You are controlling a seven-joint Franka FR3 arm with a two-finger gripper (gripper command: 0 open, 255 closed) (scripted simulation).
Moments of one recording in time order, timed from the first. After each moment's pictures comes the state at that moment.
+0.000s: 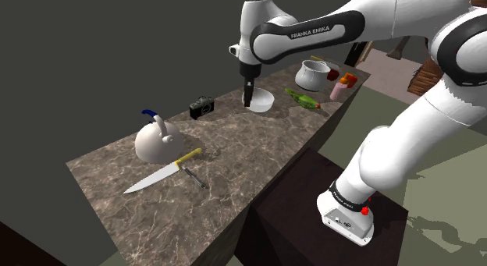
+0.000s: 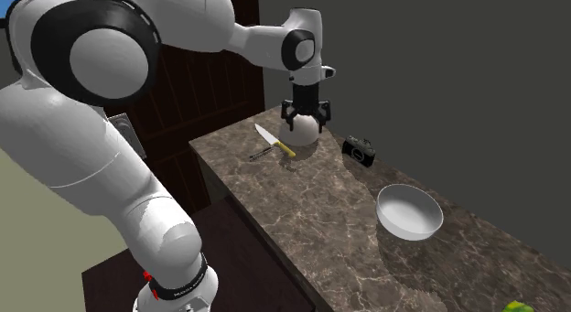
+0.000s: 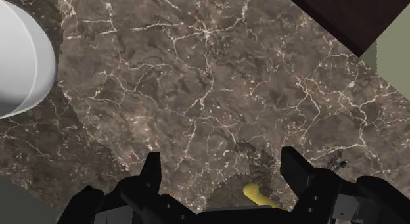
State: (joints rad) arm 0.14 -0.17 0.07 -2.18 -0.09 1.97 -0.46
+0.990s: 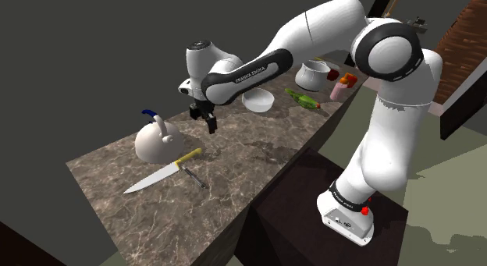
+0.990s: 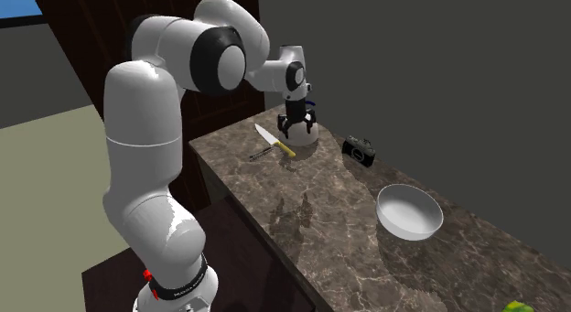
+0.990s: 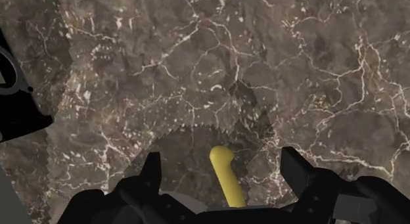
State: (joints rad) arm 0.25 0.30 0.17 -1.92 -0.23 2.16 -0.68
